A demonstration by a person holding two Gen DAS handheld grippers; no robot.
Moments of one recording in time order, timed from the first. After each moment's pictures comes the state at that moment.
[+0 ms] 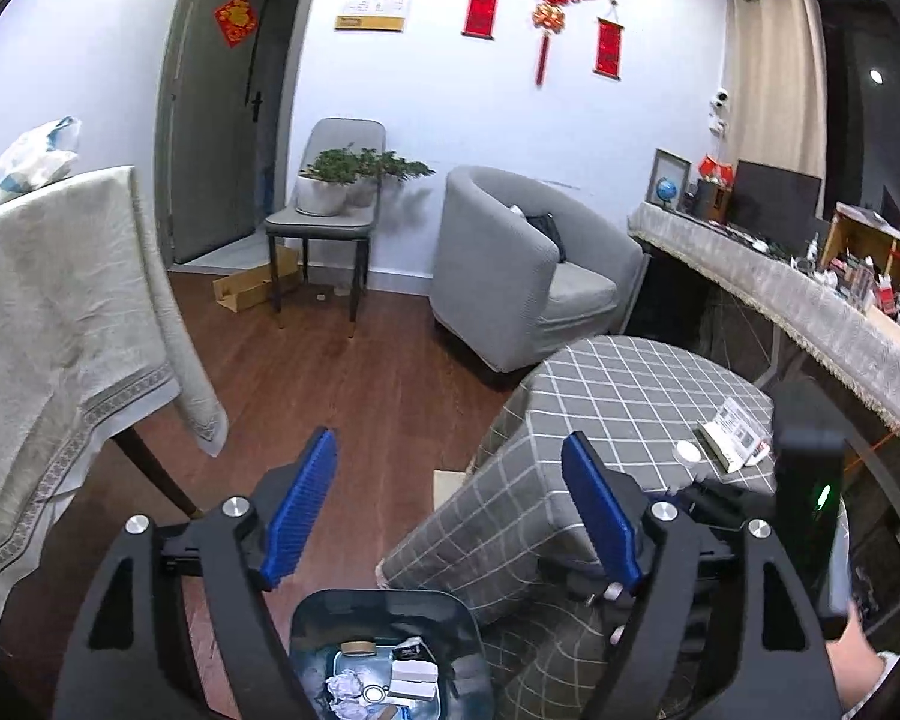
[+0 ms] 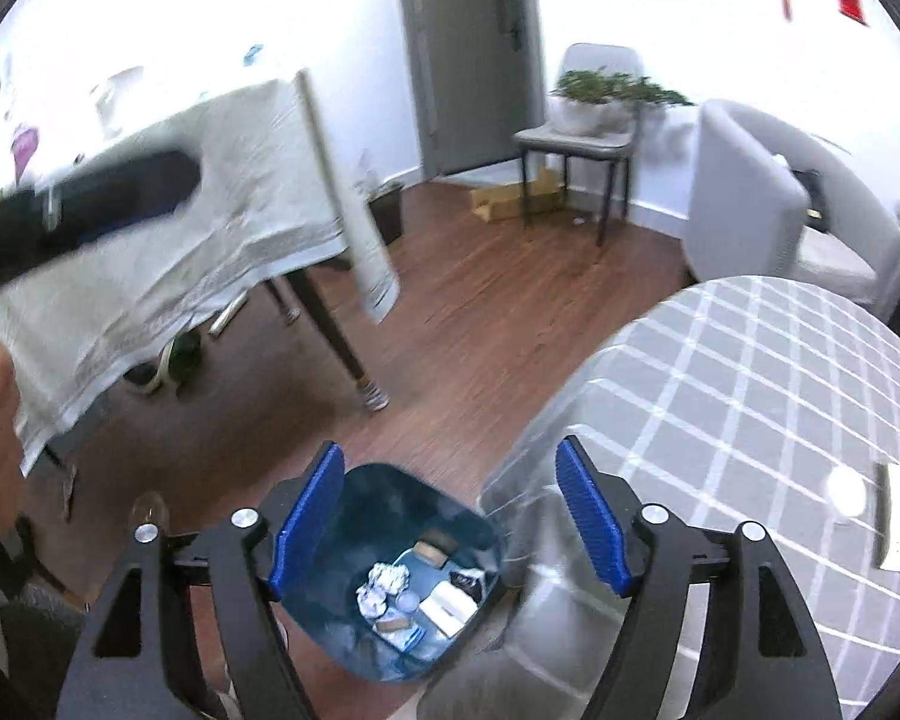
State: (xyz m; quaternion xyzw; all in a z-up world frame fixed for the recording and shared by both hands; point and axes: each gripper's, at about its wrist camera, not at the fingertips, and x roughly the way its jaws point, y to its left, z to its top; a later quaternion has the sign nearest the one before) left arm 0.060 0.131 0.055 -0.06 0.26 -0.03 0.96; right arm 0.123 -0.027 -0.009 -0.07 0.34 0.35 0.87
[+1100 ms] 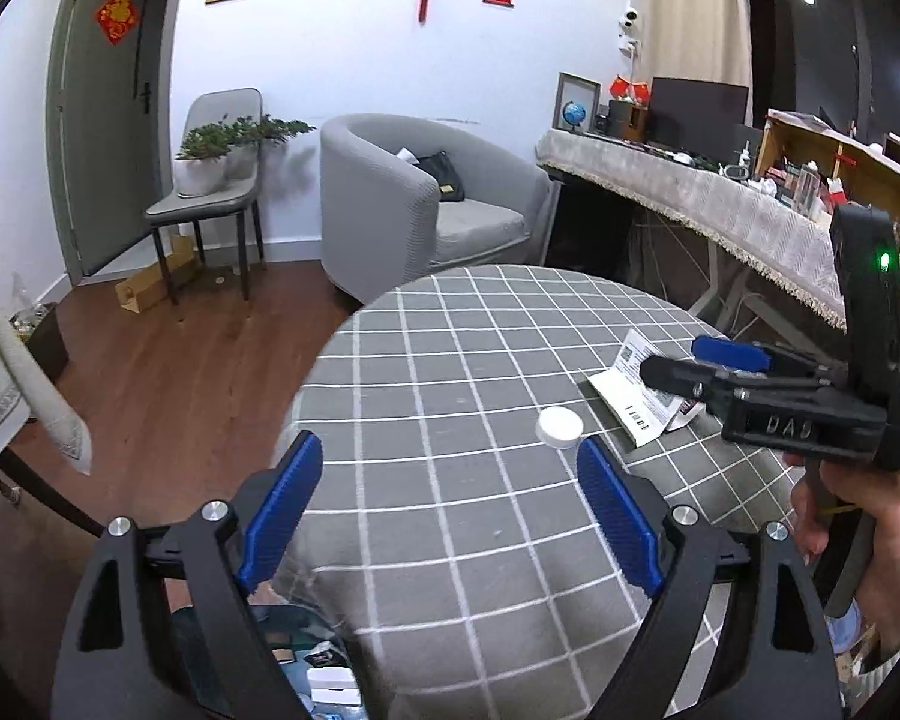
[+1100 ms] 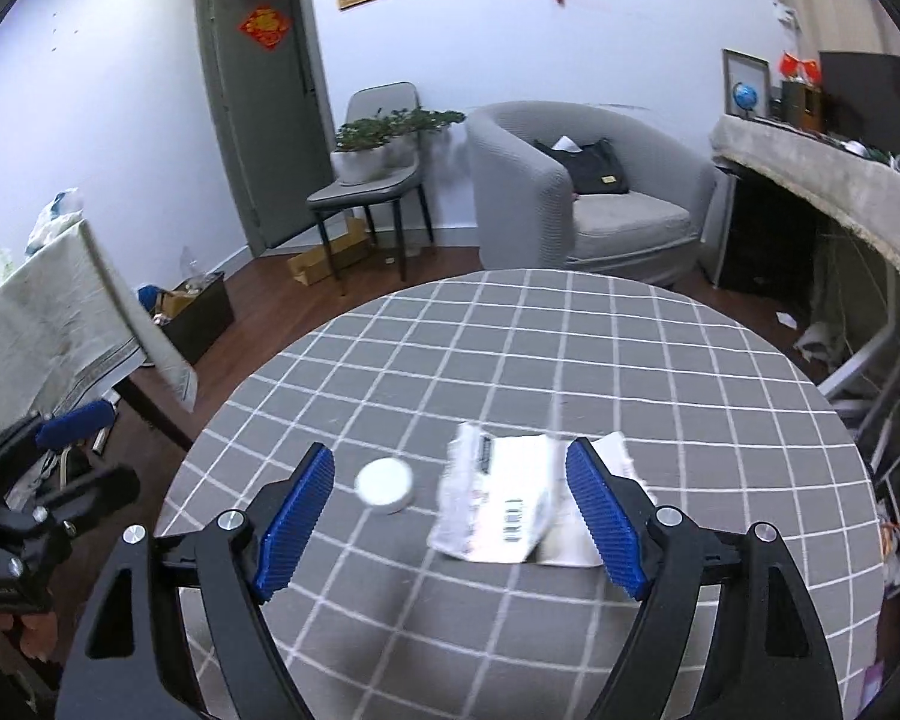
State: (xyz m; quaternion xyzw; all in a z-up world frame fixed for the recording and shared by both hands) left arm 0.136 -0.020 0.004 -0.01 0.30 -0.13 0.94; right arm 0.179 -0.225 0.005 0.01 0.32 0.17 0.93
